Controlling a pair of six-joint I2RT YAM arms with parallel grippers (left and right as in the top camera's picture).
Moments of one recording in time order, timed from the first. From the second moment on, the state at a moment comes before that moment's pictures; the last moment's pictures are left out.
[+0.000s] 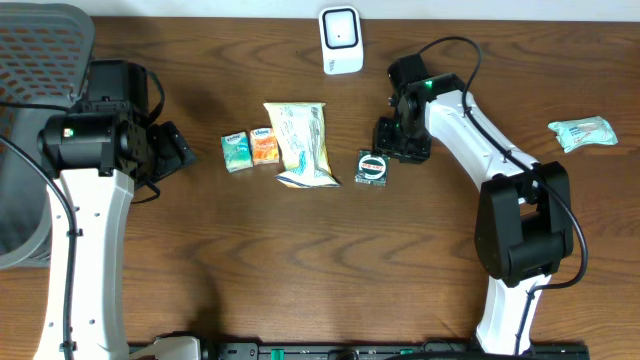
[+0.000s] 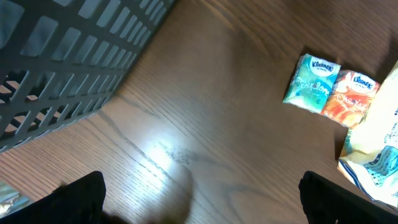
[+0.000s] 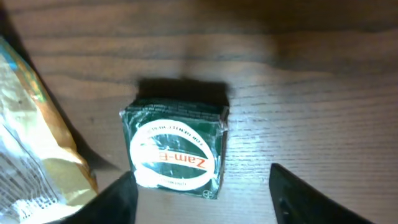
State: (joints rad) left arm 0.05 1.42 1.54 -1.39 -0.21 -0.51; right arm 0.31 2.08 1.61 -1.00 -0.18 0.47
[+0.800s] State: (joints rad) left arm 0.04 1.42 1.54 -1.39 -0.21 -0.51; right arm 0.45 2.08 1.60 -0.92 0.00 0.47
